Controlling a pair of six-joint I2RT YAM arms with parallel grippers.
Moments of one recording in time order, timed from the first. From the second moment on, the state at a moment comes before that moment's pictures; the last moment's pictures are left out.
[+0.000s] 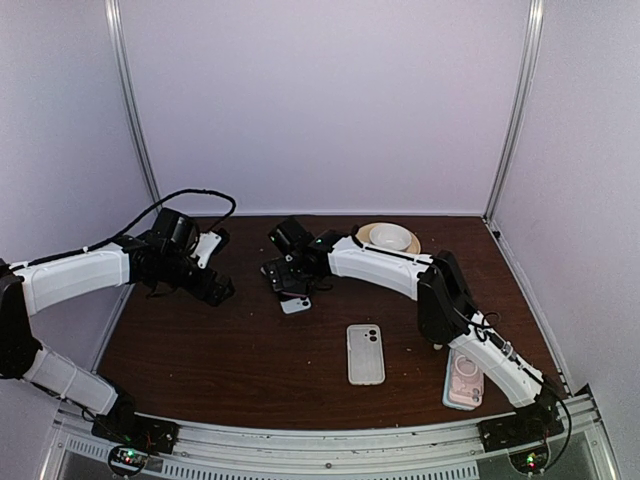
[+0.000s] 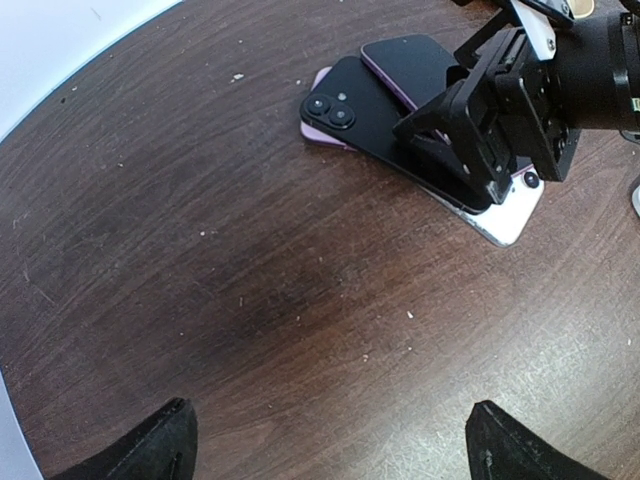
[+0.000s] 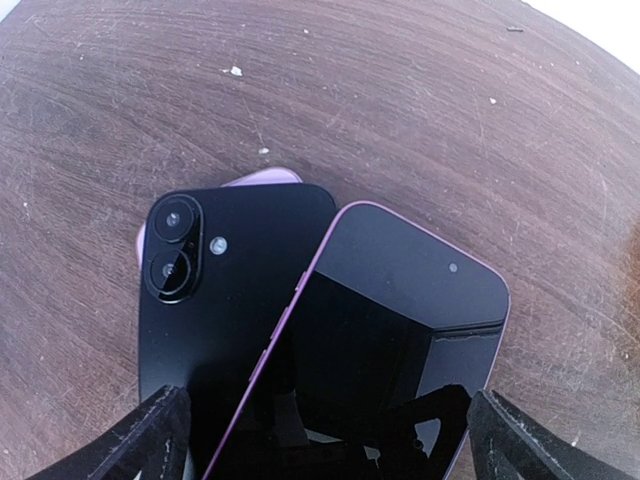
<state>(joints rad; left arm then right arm) -0.44 1.35 0.91 -0.44 0.05 0.11 0.90 2.70 2.50 -0.69 0.33 0.40</state>
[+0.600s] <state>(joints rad) -0.44 1.35 0.91 -0.45 0.06 0.11 0.90 2.69 2.49 -0.70 0.30 0.40</state>
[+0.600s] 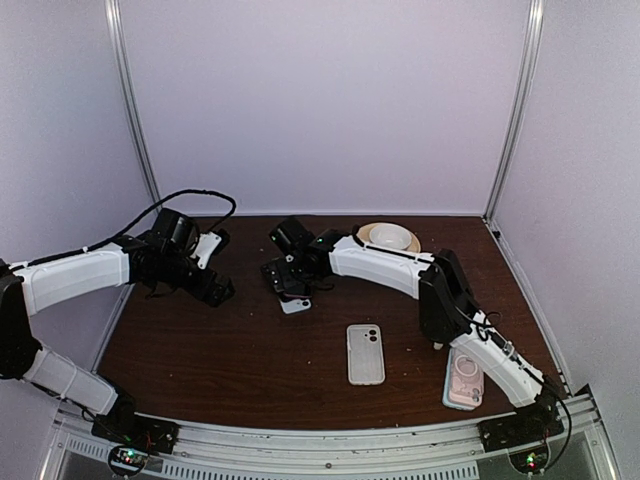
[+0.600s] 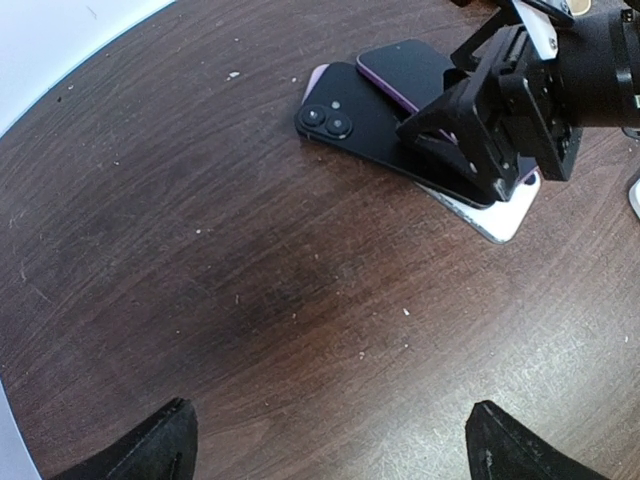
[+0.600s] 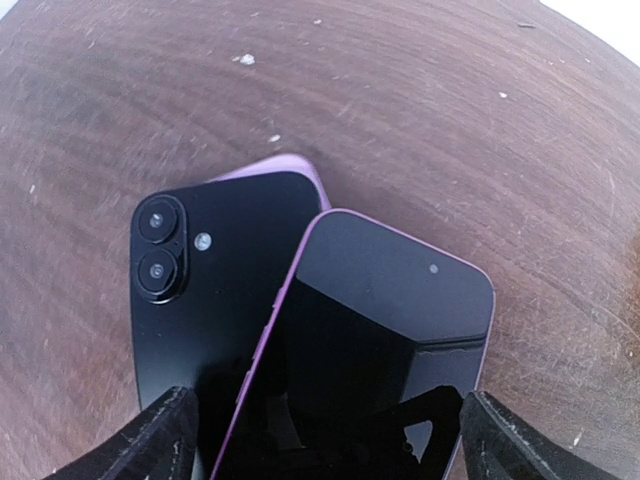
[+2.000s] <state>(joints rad) -0.44 1.34 0.91 -0.45 0.08 0.11 0.93 2.46 2.27 -0.78 0.32 0.59</state>
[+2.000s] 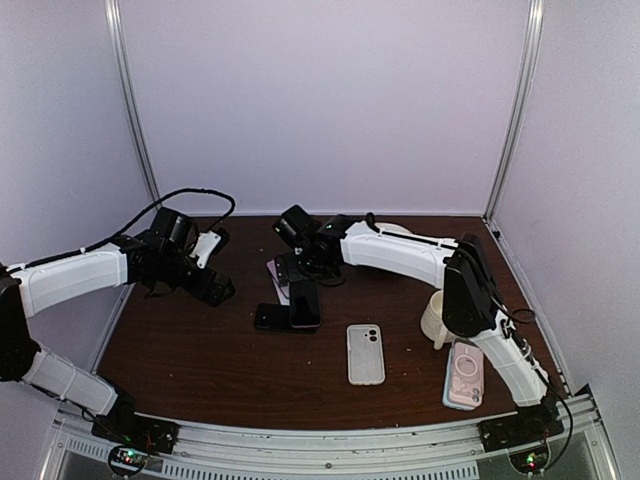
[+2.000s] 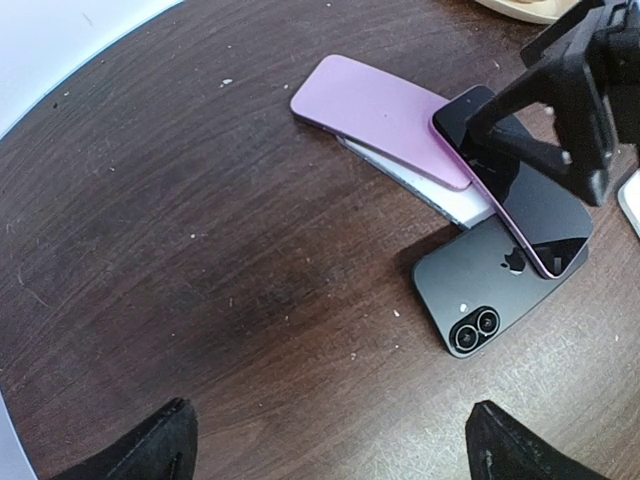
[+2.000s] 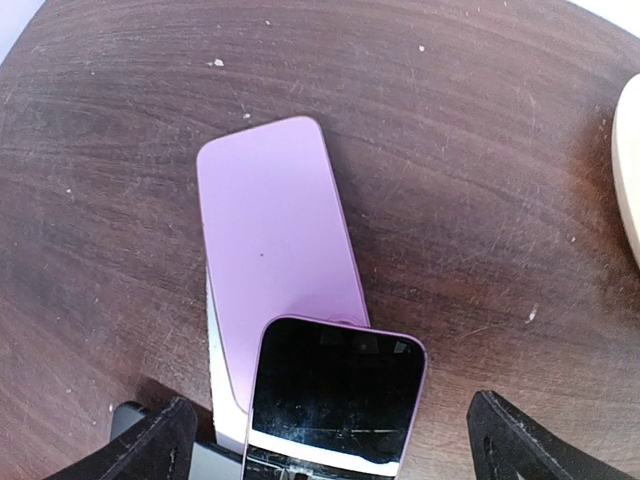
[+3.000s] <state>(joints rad) -0.44 1.34 0.91 -0.47 0.09 0.11 0.96 2.50 2.20 -0.81 0.38 0.64</state>
